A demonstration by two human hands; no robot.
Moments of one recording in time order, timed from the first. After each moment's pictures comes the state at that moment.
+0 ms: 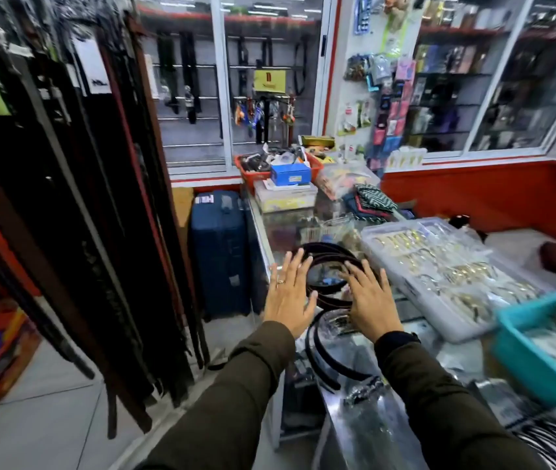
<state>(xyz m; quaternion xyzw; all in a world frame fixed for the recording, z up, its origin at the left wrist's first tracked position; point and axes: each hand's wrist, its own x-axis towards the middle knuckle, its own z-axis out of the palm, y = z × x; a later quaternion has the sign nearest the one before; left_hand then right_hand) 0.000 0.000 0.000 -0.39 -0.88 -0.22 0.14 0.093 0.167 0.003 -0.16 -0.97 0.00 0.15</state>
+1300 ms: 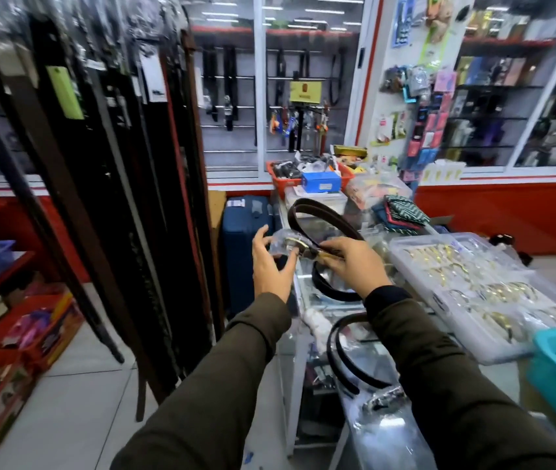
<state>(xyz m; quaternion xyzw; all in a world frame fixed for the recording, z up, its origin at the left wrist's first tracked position) -0.029 -0.041 0.047 -0.16 -0.74 -0.64 0.13 0.037 0.116 0.094 -0.05 -0.95 0.20 0.23</state>
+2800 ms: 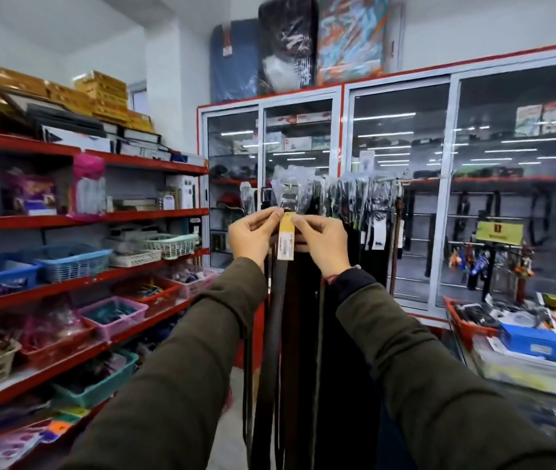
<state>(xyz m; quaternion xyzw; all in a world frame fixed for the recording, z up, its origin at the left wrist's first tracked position) -0.064 -0.387 0.342 -0.11 -0.56 -0.74 0.37 -0.083 -0.265 0.343 0.24 -0.65 0.69 0.22</state>
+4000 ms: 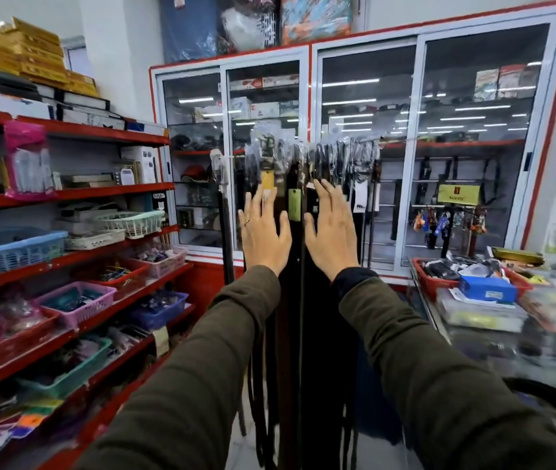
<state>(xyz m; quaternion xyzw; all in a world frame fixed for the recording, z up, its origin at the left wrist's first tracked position) -0.095 -0.363 0.280 -0.09 -0.81 -0.34 0.48 -0.098 -0.236 0.286 0.14 -0.83 0.24 0.48</state>
